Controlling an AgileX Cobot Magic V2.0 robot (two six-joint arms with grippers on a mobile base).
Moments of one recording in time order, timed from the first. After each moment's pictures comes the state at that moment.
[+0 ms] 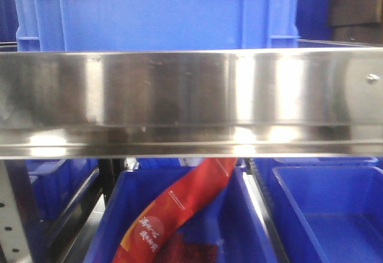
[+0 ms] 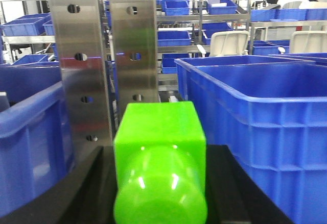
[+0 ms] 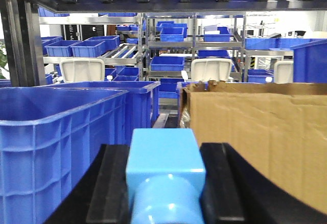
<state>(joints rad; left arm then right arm) 0.01 0.32 -0.51 -0.12 0.24 0.17 0.11 0.32 -0.43 0.03 0.06 0.02</state>
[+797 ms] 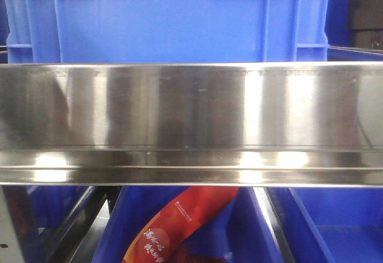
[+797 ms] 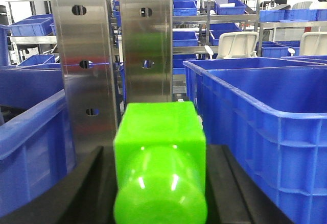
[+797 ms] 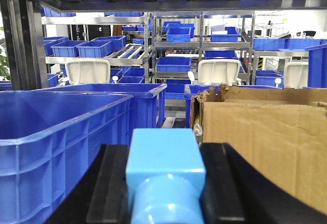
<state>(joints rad) 0.01 0.32 -0.51 -0.12 0.24 0.17 0.11 0.32 -0.43 0.03 0.06 0.02</state>
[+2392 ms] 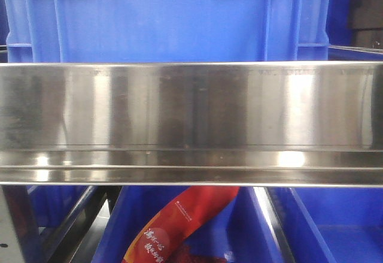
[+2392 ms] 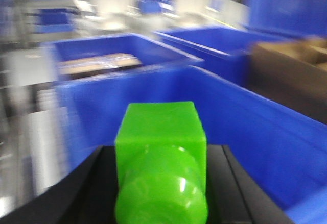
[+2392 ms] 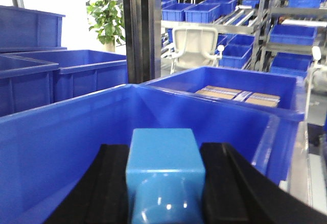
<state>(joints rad) -0.30 1.06 -1.20 -0.57 0.47 0.57 0.49 1.12 -0.95 0.03 -0.08 0.02</state>
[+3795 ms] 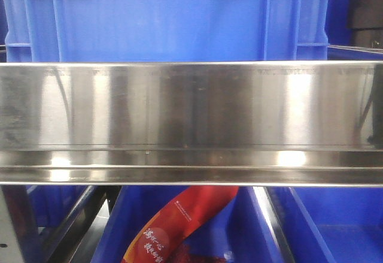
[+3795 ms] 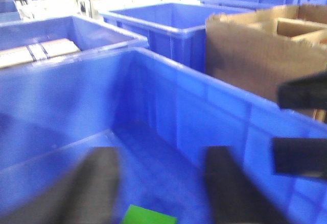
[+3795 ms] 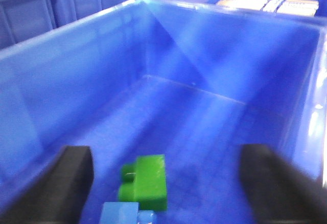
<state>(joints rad) -0.53 1.34 -1.23 -0.57 0.19 0.58 0.54 1.26 -1.18 0.10 0.32 0.02</state>
